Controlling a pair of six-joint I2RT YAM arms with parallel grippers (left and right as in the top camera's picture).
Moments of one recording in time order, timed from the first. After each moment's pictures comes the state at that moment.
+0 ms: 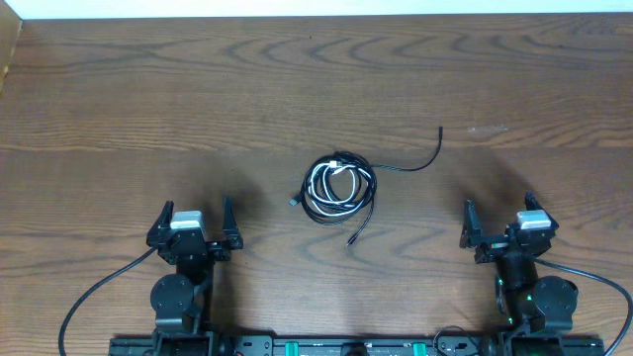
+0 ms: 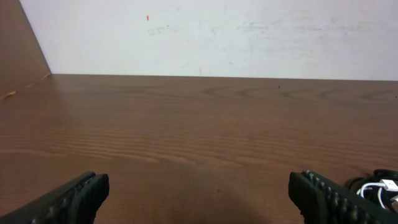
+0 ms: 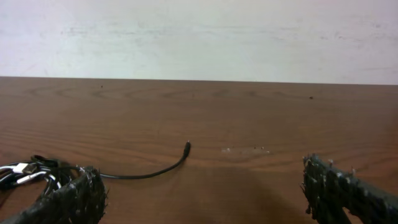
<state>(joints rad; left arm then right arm) 0.00 0.01 0.03 -0.13 -0.05 -0.01 -0.01 0.01 0.01 -0.07 -0.12 -0.01</state>
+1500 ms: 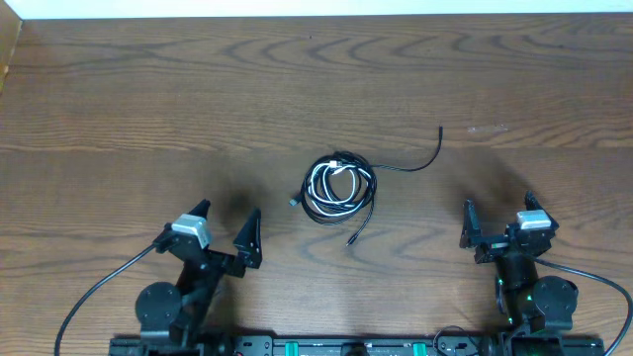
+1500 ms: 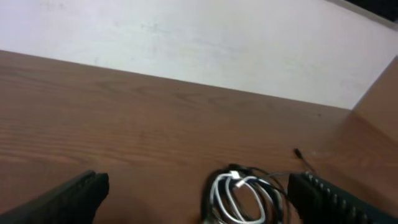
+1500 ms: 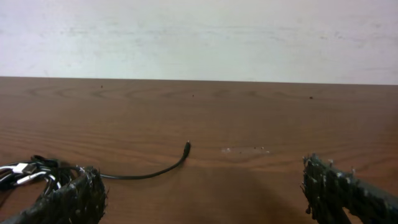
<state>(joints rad) 0.00 0.01 0.24 -0.34 0.33 -0.28 -0.01 0.01 0.01 -0.07 -0.12 -0.01</state>
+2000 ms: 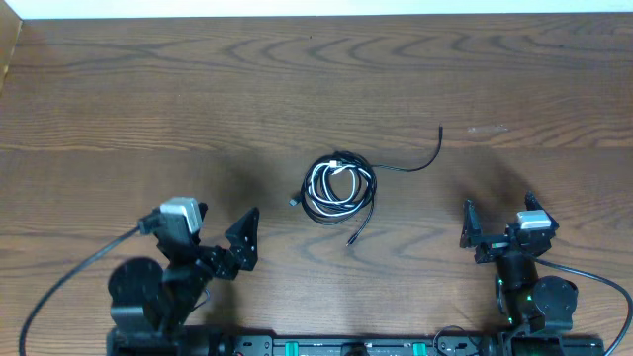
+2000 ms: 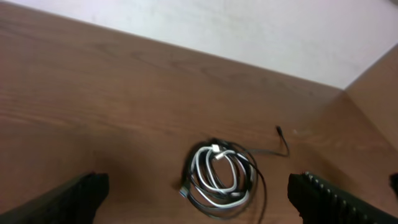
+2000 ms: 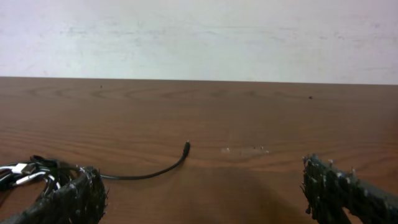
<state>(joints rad) 0.00 0.32 0.61 -0.64 0.37 -0.30 -0.01 0.01 0.01 -0.07 -0.12 -0.01</state>
